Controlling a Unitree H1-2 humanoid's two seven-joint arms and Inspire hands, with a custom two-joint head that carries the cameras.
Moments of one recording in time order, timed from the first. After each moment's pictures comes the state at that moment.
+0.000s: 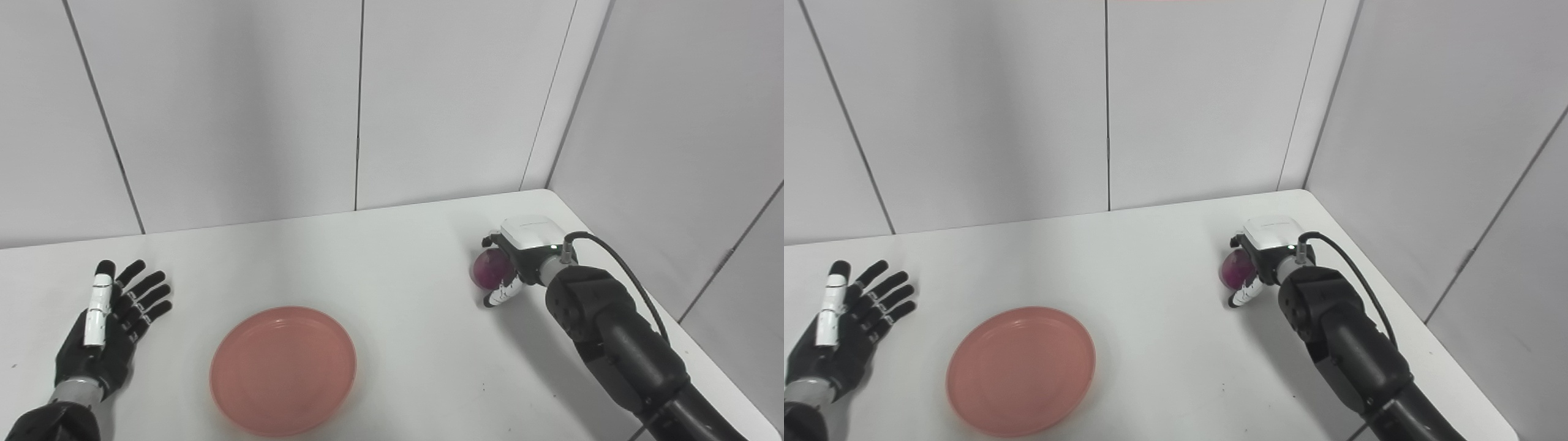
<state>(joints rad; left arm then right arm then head) -0.40 0.12 0.16 0.26 -0.33 0.33 -0.12 -0.43 -0.65 0.22 -0.08 -1.12 0.43 0.66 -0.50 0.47</state>
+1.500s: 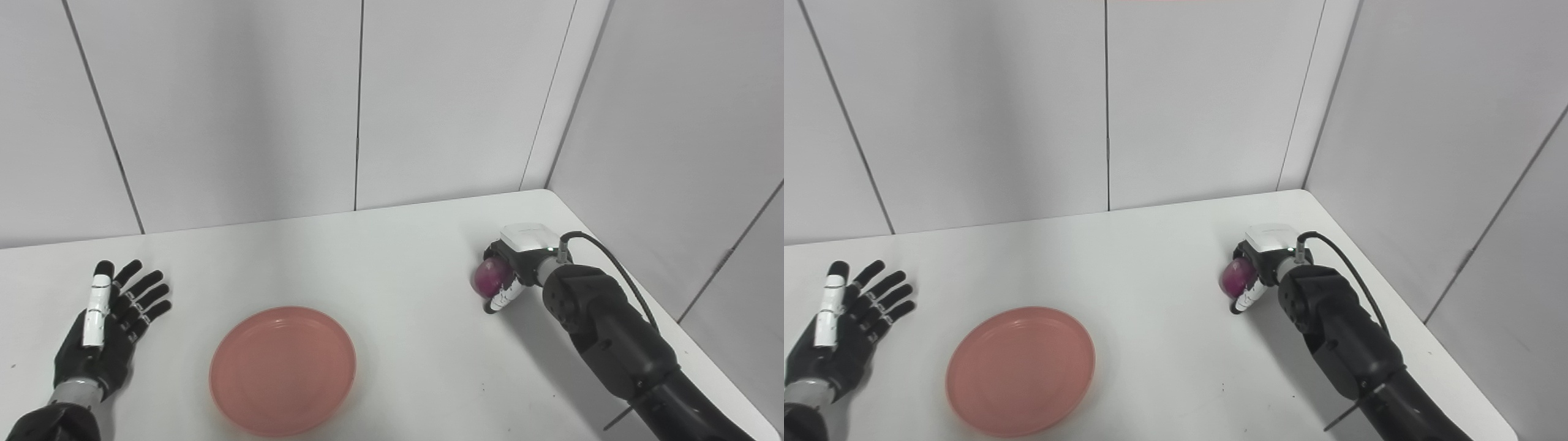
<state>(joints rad) -0.40 0.11 0.17 0.26 -0.33 0.33 -0.12 -0.46 -0.65 0.24 0.06 -1.03 0.40 0.61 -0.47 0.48</state>
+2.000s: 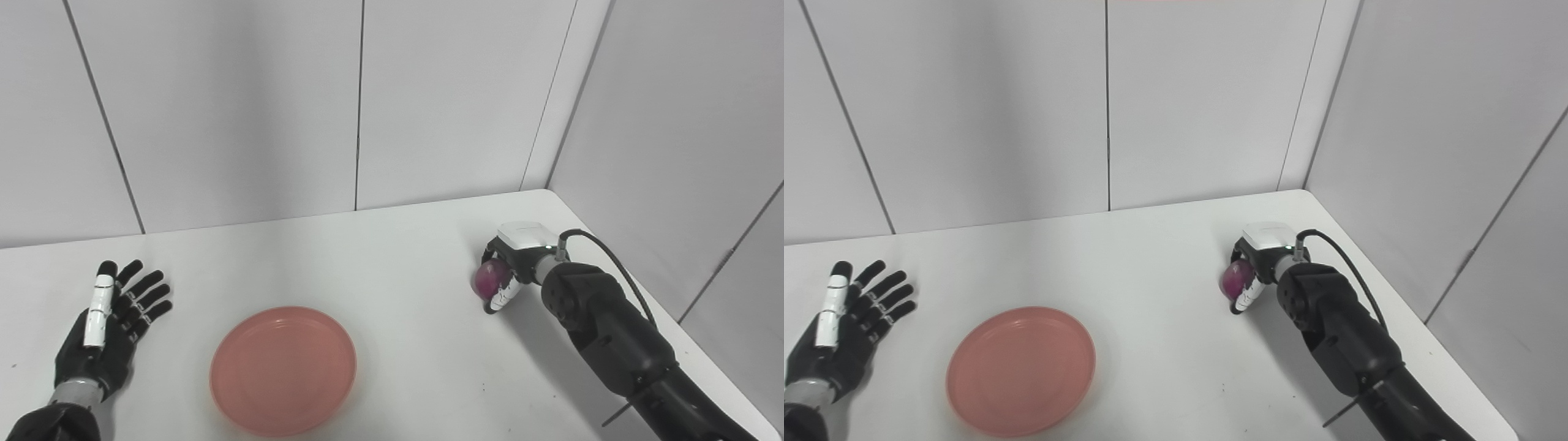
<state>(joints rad) -0.40 0.11 0.17 0.26 -0.33 0.33 -0.13 -0.46 -0.65 0.24 0.07 -0.99 0.40 0.58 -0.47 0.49</state>
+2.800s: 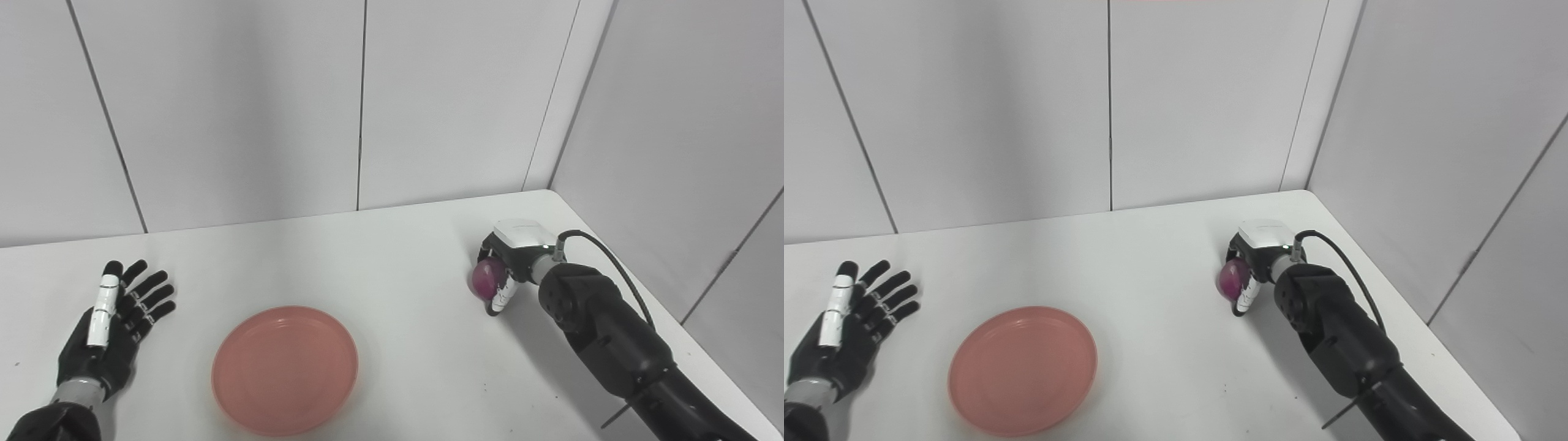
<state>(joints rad) -0.39 0.12 0.15 0.26 -0.33 0.33 -0.13 -0.46 -0.65 0.26 0.06 -0.93 0.39 0.52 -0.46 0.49</state>
